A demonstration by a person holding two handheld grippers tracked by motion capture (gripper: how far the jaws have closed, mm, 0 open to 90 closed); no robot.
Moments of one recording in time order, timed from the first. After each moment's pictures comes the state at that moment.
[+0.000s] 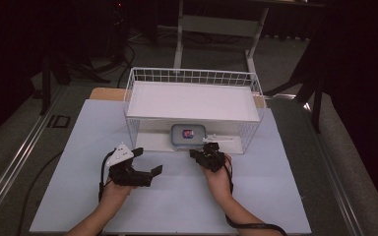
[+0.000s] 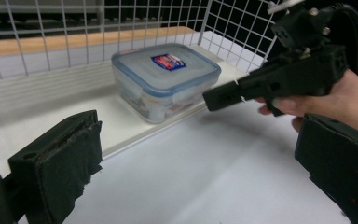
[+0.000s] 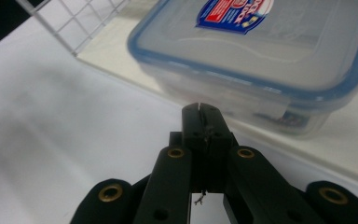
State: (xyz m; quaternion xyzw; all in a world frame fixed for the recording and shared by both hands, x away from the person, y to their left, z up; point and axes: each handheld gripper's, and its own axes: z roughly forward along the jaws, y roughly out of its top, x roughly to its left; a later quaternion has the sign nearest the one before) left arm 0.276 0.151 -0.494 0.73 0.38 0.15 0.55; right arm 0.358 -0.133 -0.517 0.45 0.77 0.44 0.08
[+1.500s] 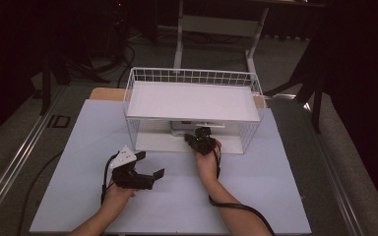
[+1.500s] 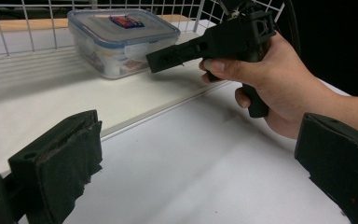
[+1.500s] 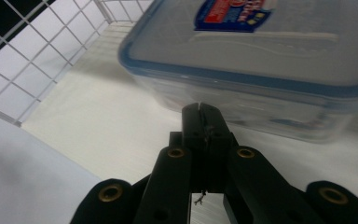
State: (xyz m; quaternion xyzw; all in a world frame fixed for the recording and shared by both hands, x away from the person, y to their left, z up) left arm 0.277 0.147 -0.506 0.73 0.38 0.13 0.55; right arm 0.412 -0.104 -0.524 0.51 0.73 0.44 0.08
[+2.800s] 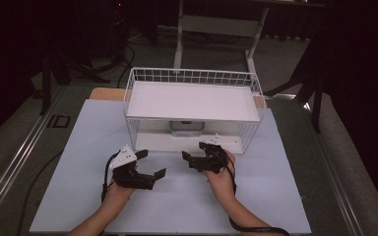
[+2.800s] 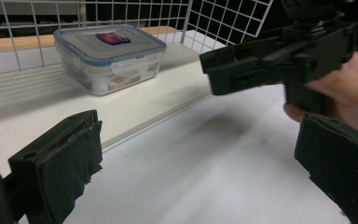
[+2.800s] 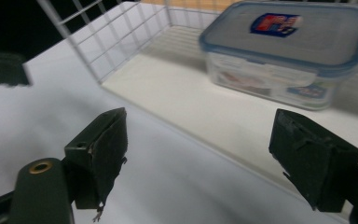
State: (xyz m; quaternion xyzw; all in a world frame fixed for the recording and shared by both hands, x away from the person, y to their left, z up) left arm 0.277 0.144 -0.501 0.73 0.36 0.14 0.57; right arm 0.342 -0.135 -0.498 0.40 0.77 0.49 0.12
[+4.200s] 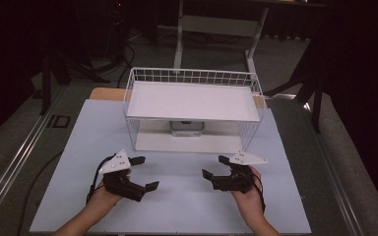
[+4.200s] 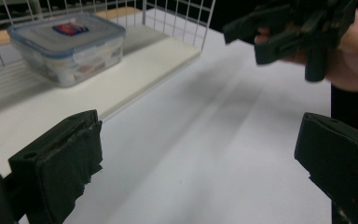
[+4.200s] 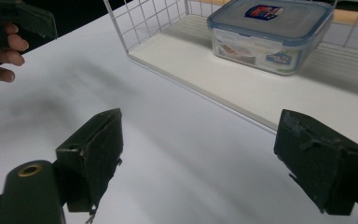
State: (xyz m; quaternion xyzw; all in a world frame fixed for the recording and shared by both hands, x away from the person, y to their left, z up) left arm 0.256 0.165 -0.485 0.79 0.28 0.10 0.54; right arm 0.286 -0.200 -0.483 0.36 0.78 0.50 0.12
